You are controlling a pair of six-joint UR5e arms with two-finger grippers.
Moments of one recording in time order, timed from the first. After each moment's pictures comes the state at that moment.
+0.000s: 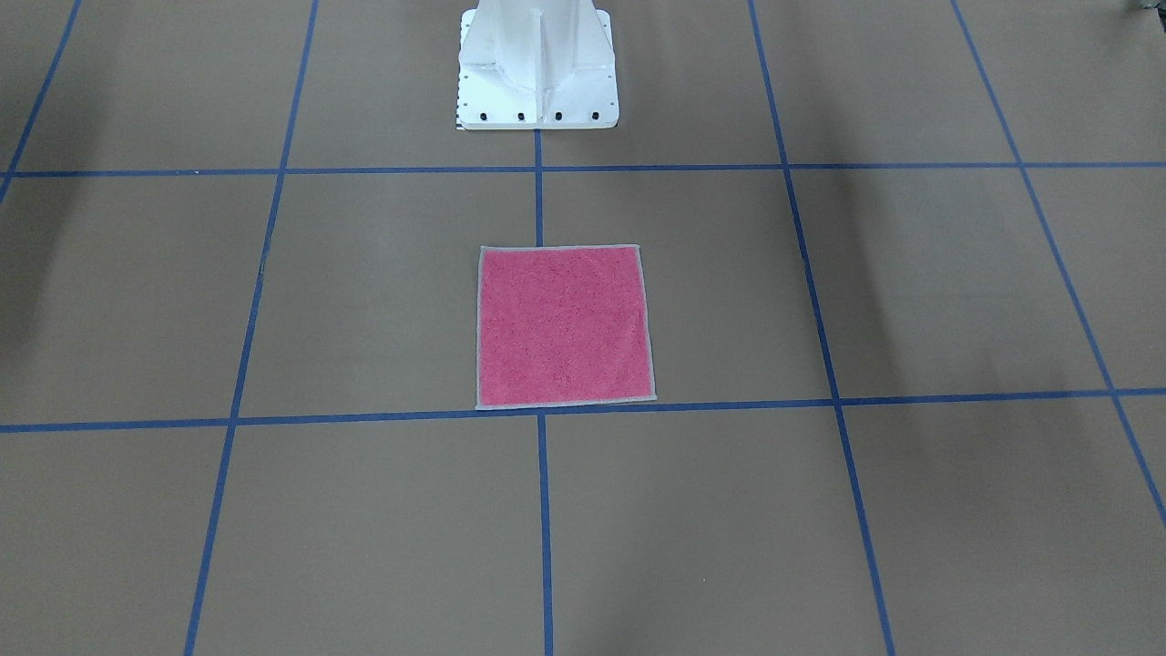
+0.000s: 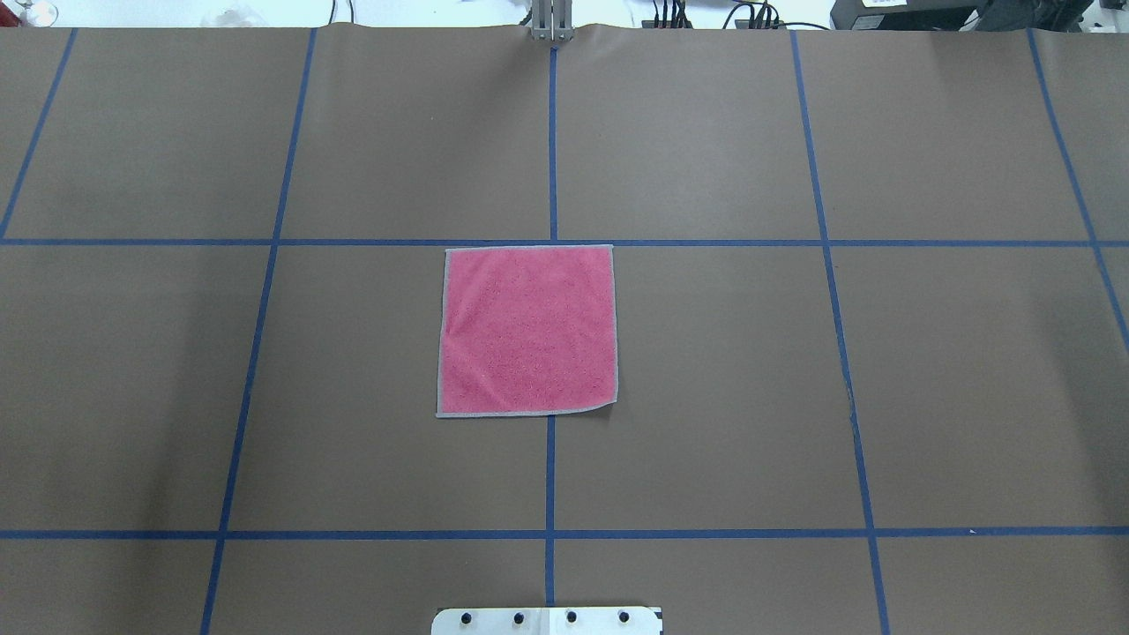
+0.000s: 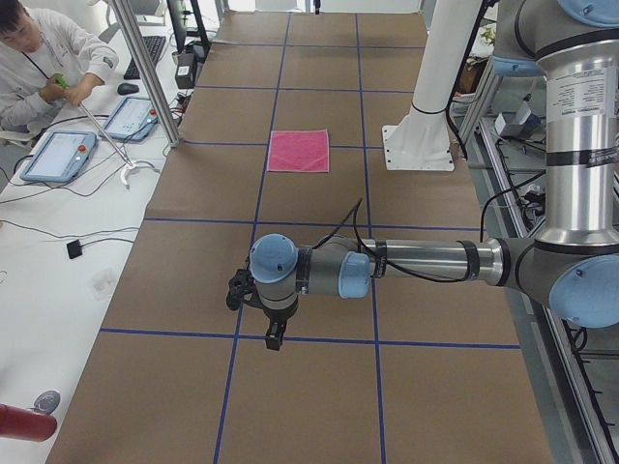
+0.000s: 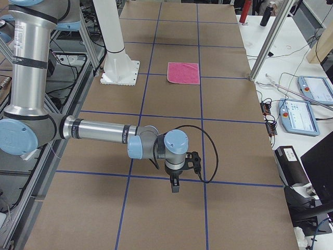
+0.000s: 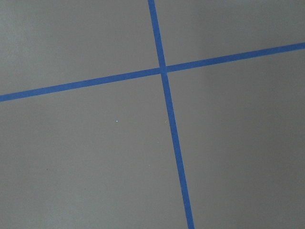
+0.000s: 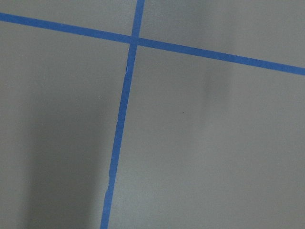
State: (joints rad) left arm -1.57 -1.47 -1.68 -1.62 -2.38 0.14; right arm 1.53 -1.73 1.65 -1.45 2.27 -0.09
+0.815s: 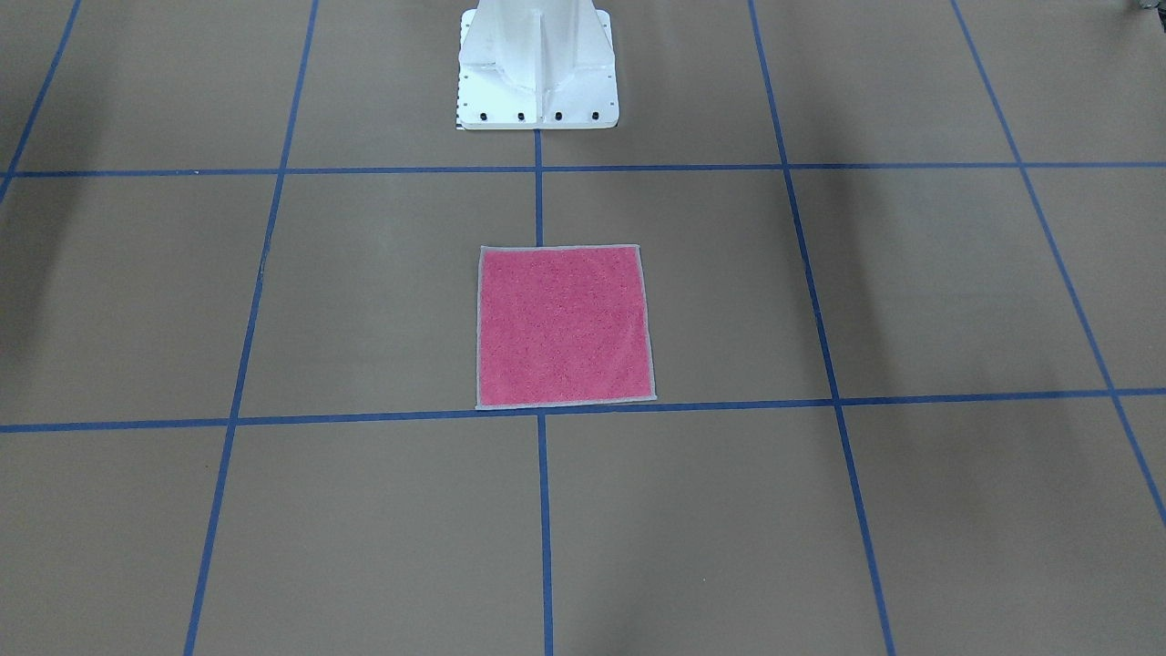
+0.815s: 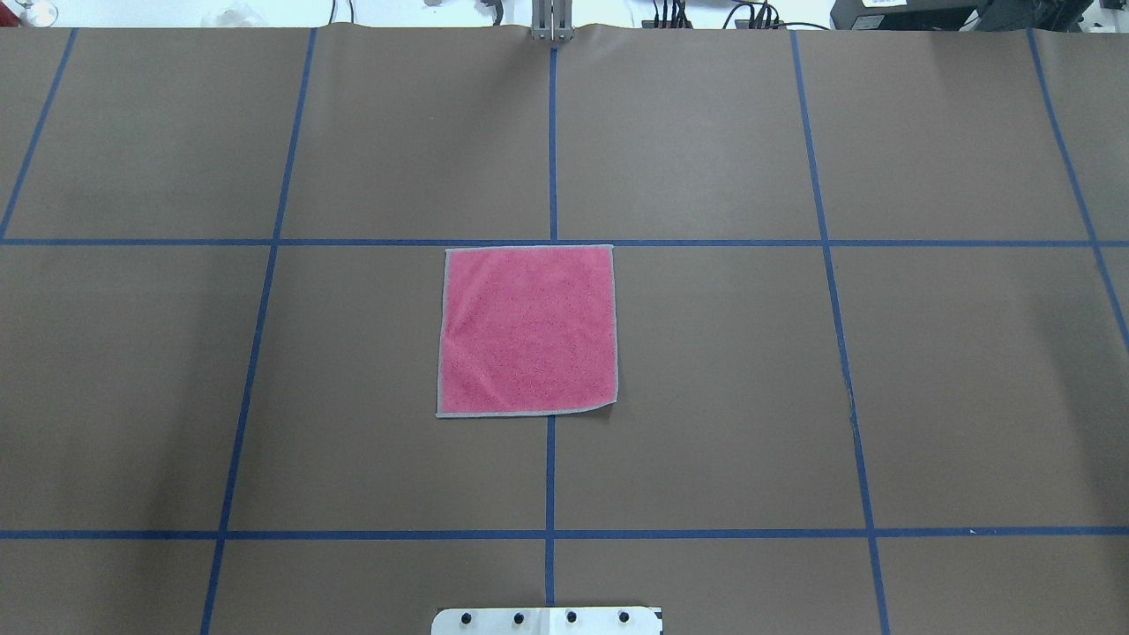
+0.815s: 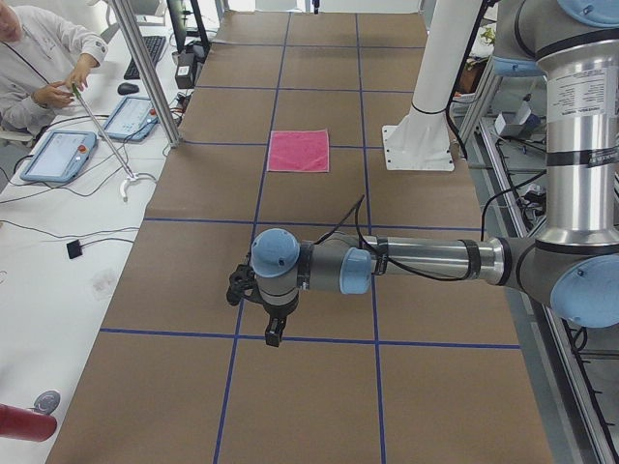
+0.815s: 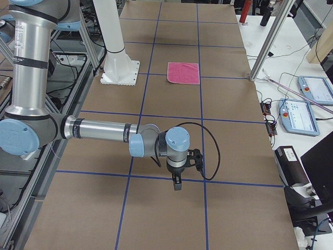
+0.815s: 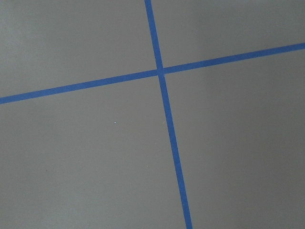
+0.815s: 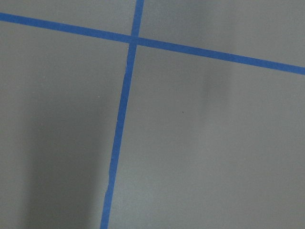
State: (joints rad) left arm -1.57 -1.47 -1.71 -1.62 -2.37 0.14; right arm 1.53 -1.72 1.67 -1.44 2.27 -0.09
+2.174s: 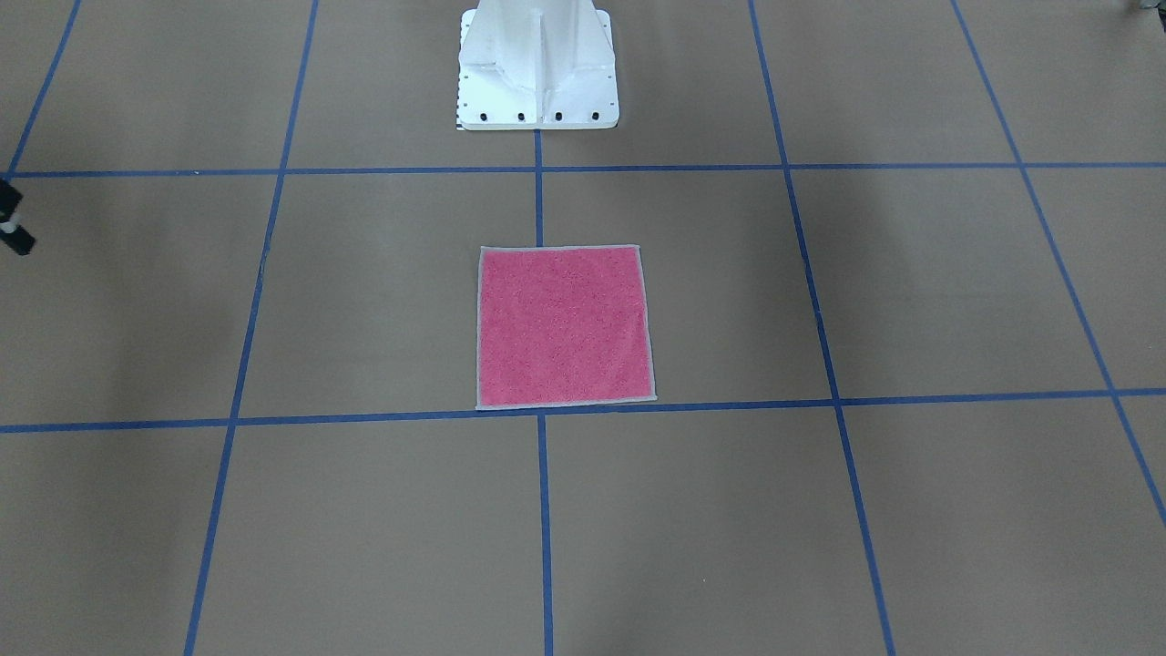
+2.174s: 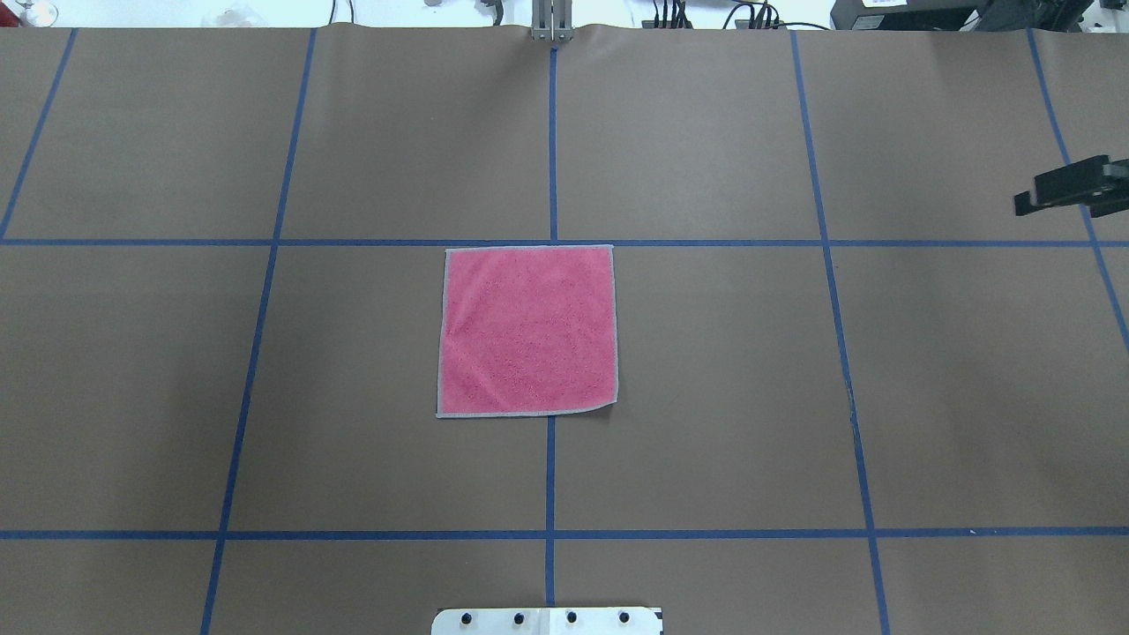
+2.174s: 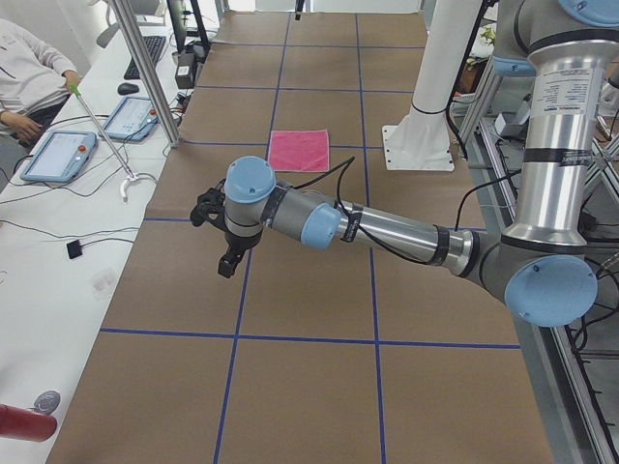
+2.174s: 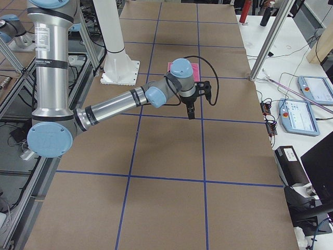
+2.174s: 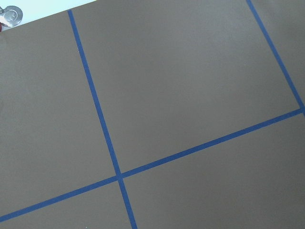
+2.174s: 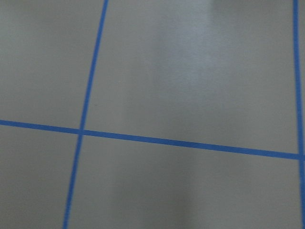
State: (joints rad) left arm -1.52 -1.61 -1.77 -1.82 -2.45 -0.02; right arm 1.17 -1.57 2.04 -1.28 2.24 0.77
